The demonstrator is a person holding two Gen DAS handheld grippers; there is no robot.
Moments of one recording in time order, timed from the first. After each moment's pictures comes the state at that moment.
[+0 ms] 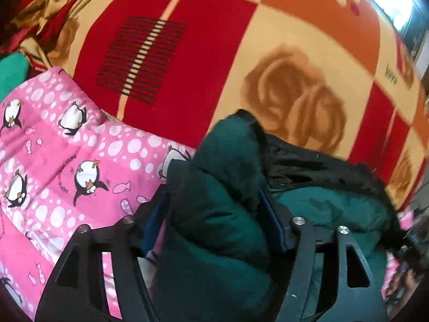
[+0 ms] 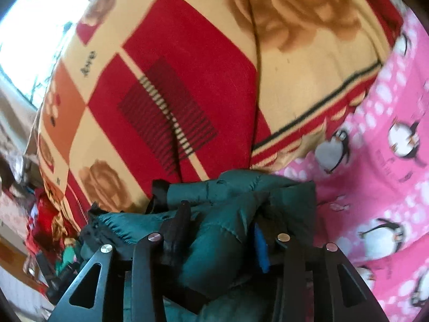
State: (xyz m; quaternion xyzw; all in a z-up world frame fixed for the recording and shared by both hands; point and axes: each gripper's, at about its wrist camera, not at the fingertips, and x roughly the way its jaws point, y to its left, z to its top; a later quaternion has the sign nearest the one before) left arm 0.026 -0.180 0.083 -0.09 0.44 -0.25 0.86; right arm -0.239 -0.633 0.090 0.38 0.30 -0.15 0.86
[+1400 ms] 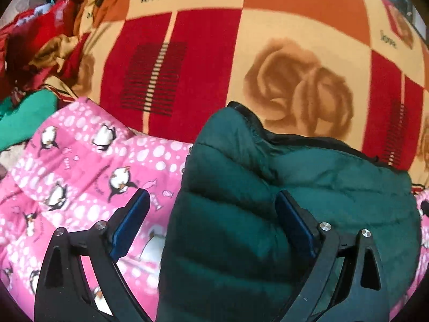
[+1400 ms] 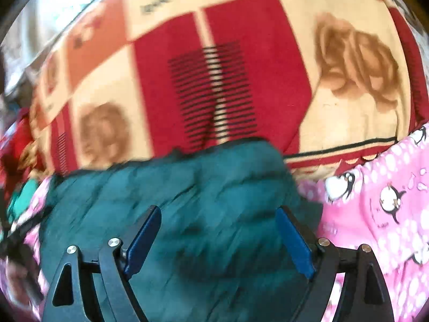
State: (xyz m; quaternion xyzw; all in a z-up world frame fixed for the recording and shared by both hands) left arm -0.023 -0.200 0.093 0.02 0.39 -0.18 0.90; right arm -0.216 -0.560 0.113 0.18 0.37 -0.14 0.90
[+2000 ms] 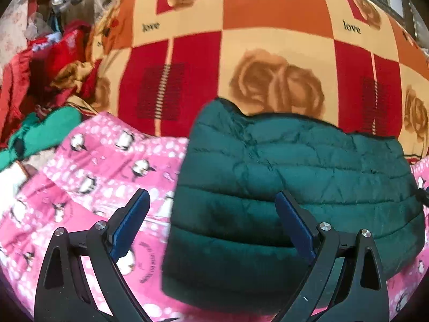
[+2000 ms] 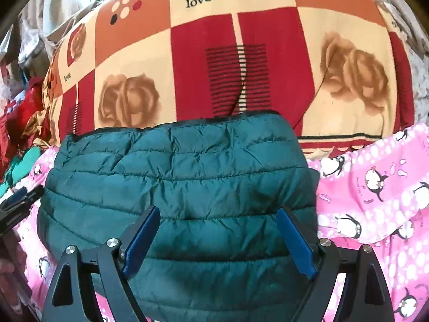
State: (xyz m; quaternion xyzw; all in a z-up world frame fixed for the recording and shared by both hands) left arm -0.097 -0.193 0.102 0.07 0.34 -0.18 0.92; right arm -0.254 -0.511 0.108 0.12 0.38 -0.16 0.90
